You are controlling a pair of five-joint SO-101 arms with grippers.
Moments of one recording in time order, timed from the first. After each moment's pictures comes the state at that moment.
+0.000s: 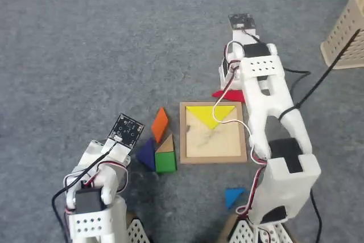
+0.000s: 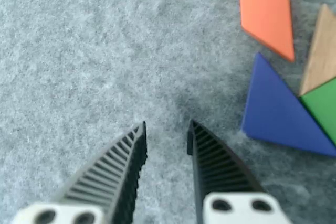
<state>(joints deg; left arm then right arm) -13.1 -103.4 96.8 72.6 -29.4 -12.2 15.7 -4.8 74.0 -3.3</state>
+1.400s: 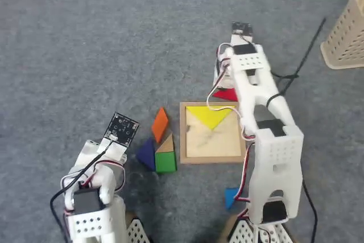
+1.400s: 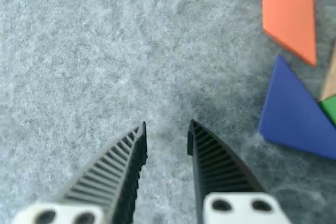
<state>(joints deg) -15.8 -103.4 96.8 71.3 -29.4 -10.0 38.9 -19.8 71.6 -15.9</state>
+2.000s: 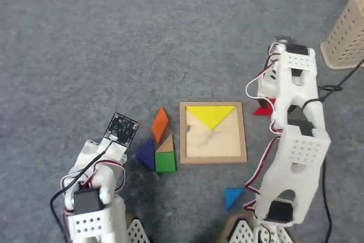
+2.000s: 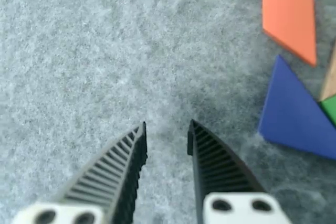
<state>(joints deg) -15.8 -103.4 96.8 71.3 -29.4 5.4 37.9 -18.7 85.7 4.1</state>
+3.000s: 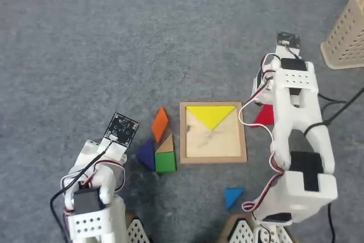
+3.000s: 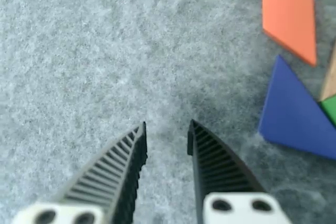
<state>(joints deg) -15.8 -103.4 96.8 71.3 -29.4 1.1 8.3 11.2 70.2 -9.8</state>
